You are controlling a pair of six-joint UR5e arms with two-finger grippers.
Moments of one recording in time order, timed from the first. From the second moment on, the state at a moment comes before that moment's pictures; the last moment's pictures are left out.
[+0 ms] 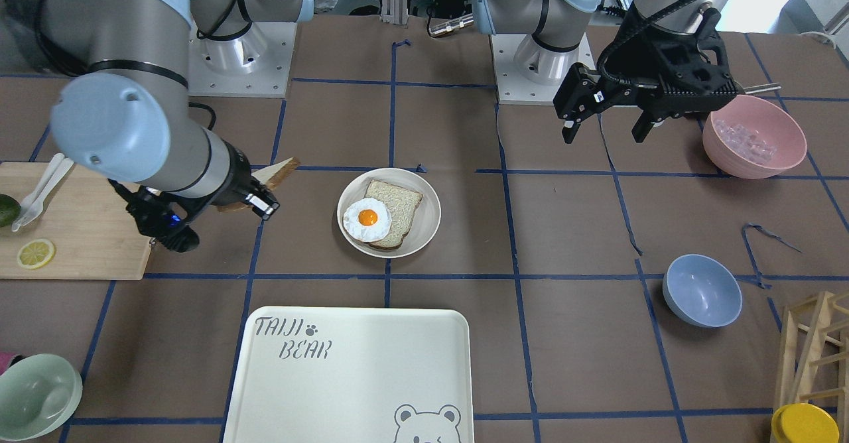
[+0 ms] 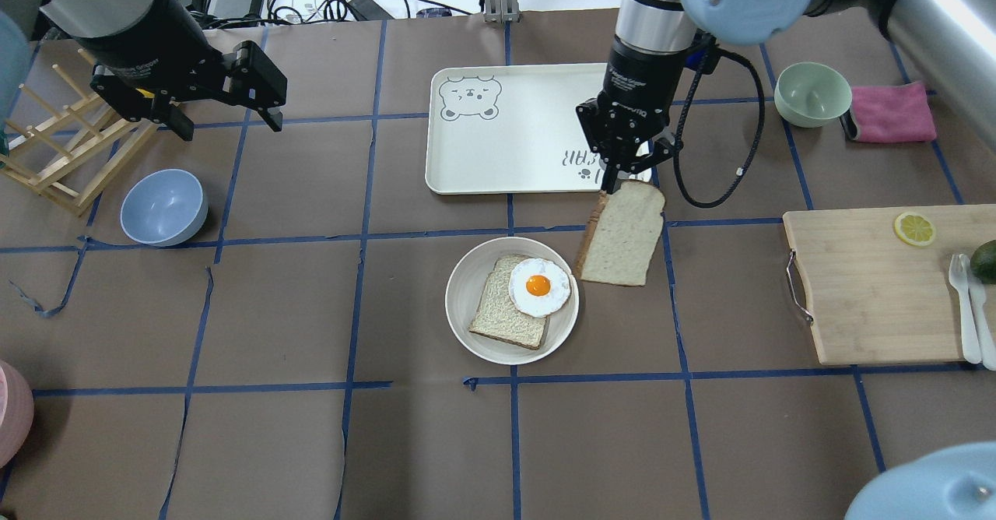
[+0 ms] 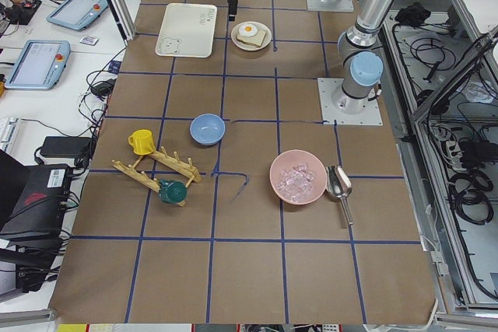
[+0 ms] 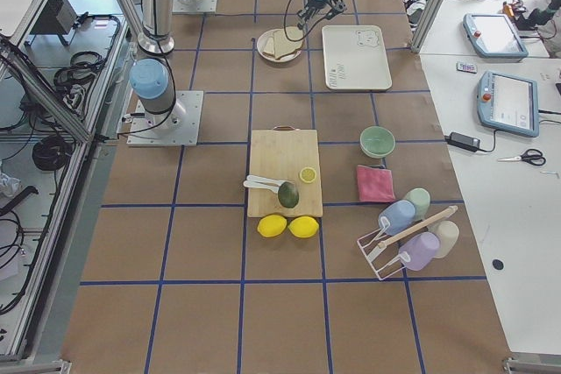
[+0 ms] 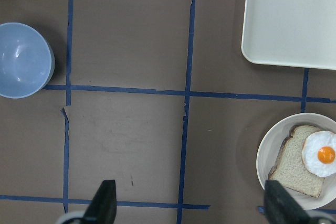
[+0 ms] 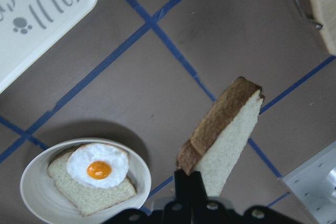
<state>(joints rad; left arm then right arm) -1.51 -1.54 -1.55 -1.54 1.55 -0.01 1.72 -1.23 1.38 -1.37 -1.37 0.91</state>
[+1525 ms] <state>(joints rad) -1.51 -1.54 -1.55 -1.55 1.55 -0.01 1.82 -1.09 1.48 -1.53 -1.20 1.21</state>
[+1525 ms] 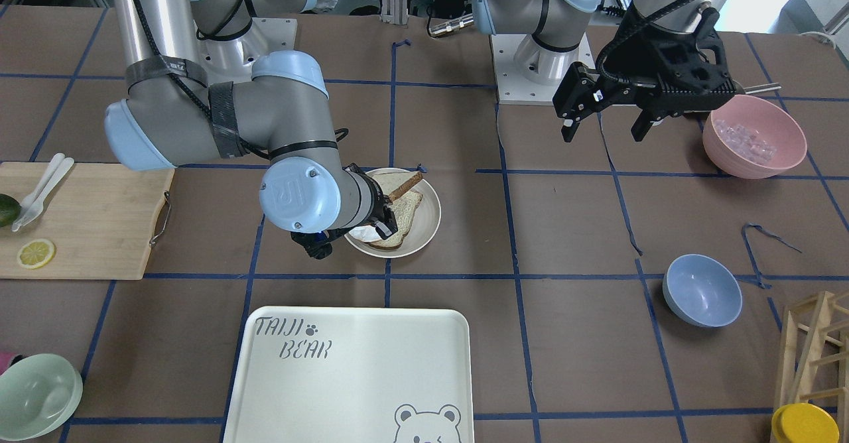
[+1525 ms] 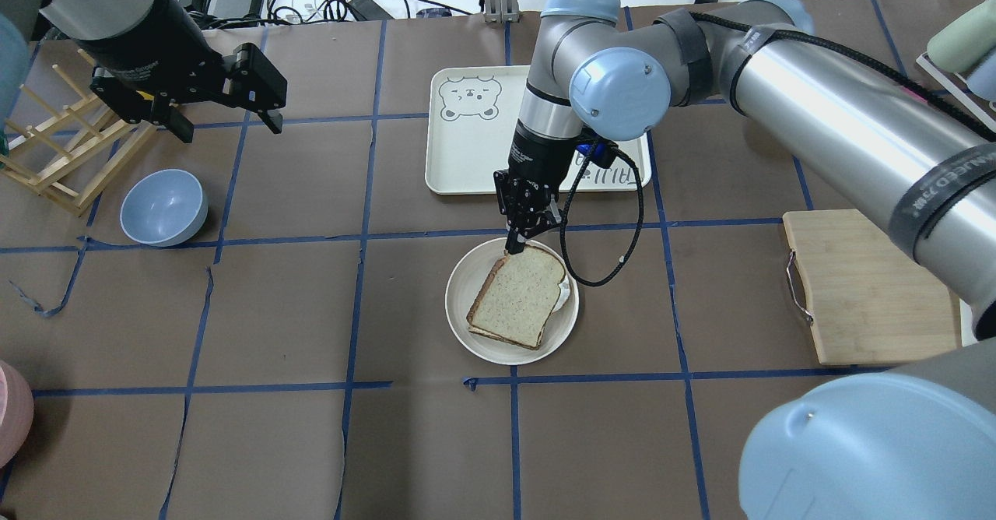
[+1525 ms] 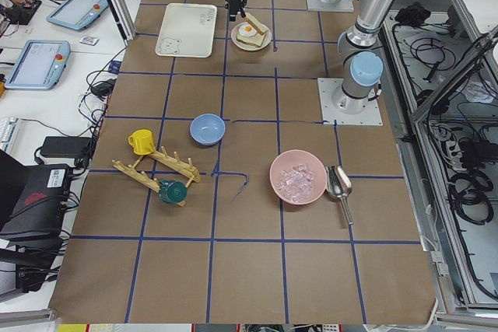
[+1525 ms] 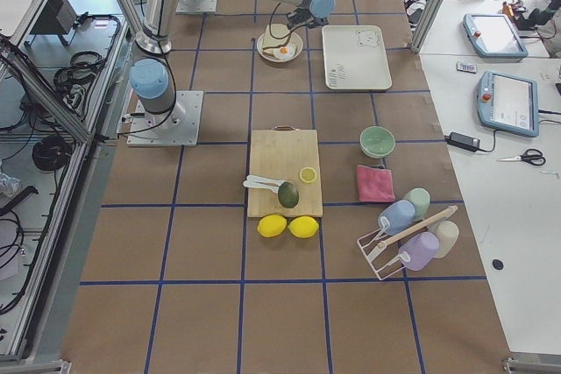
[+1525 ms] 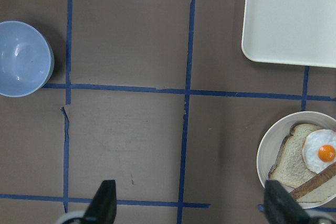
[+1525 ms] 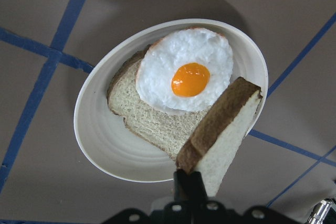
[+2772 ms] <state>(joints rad) -1.51 -1.54 -1.55 -1.55 1.55 -0.01 1.74 -1.17 1.48 -1.65 -1.33 0.99</state>
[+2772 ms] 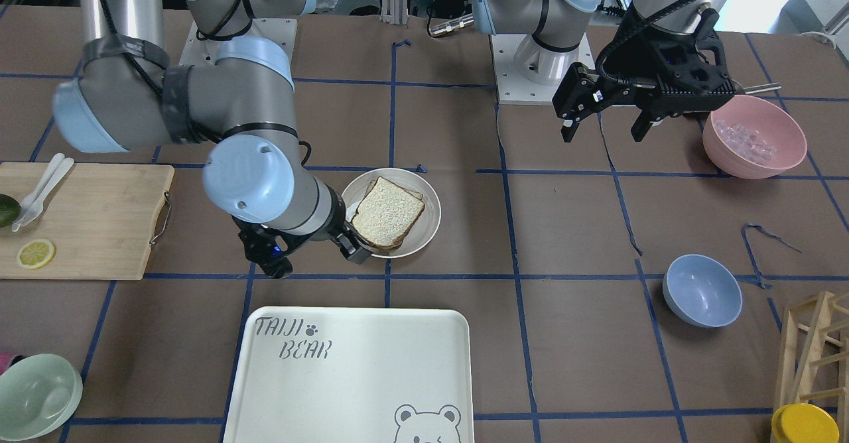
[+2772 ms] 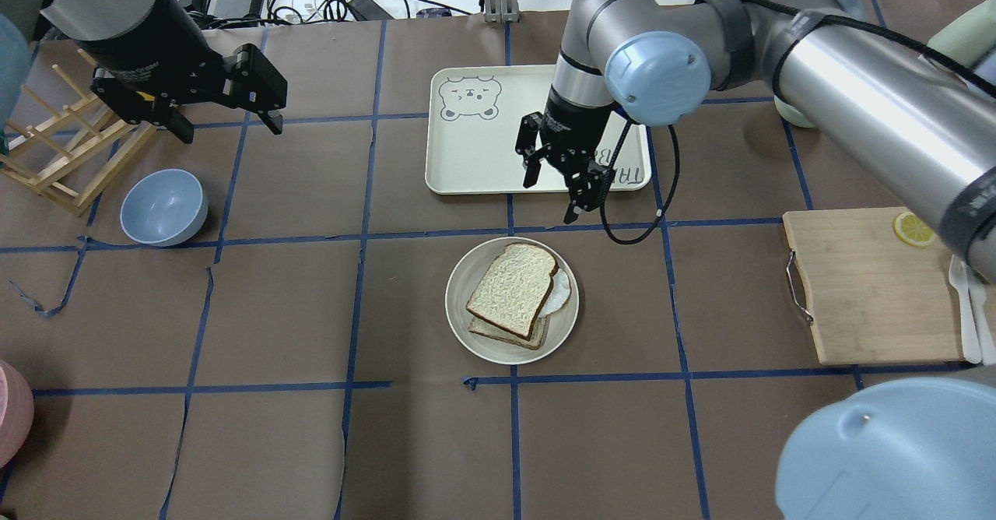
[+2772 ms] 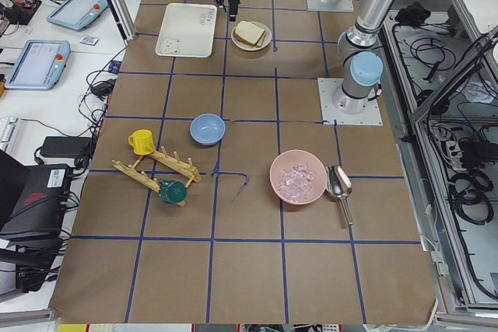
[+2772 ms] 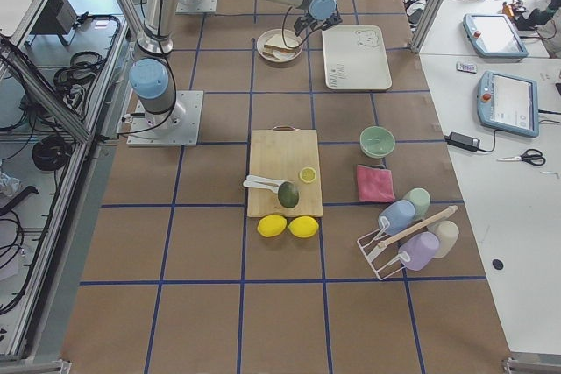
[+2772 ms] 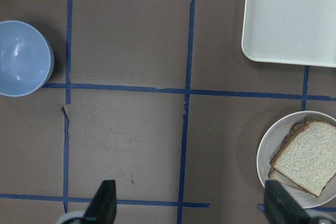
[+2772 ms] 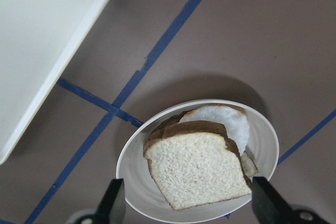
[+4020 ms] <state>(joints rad) -1.51 -1.54 -1.56 -1.55 1.55 -0.01 1.58 -1.43 1.48 -1.52 -1.61 0.08</state>
